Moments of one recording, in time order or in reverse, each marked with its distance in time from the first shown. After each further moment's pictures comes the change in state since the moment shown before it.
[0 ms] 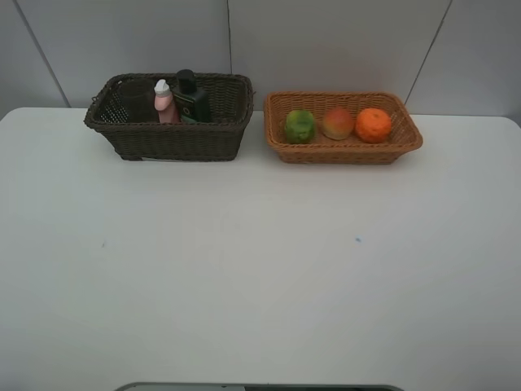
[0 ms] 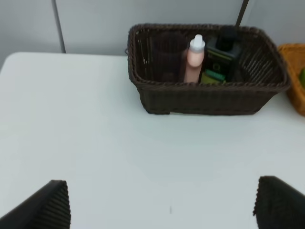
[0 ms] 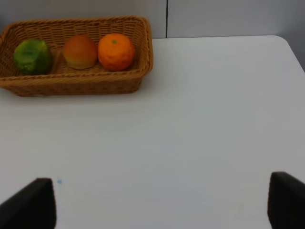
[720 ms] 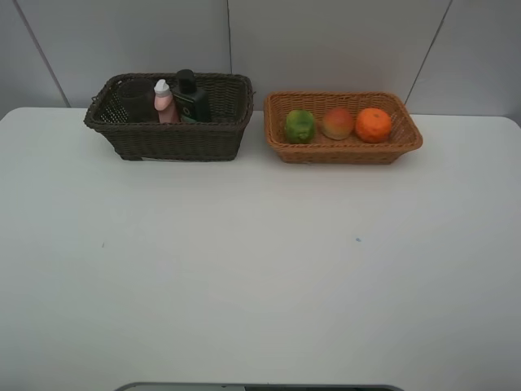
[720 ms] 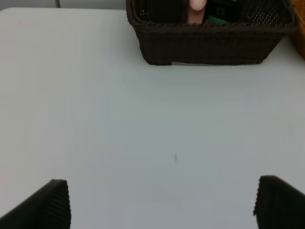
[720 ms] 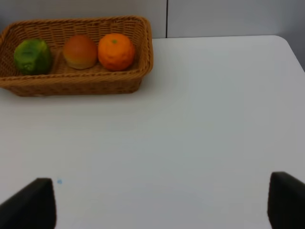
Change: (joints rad) left arm 0.000 -0.186 0.200 -0.017 0.056 0.037; right arm 0.000 0.000 0.000 0.000 0.000 0.000
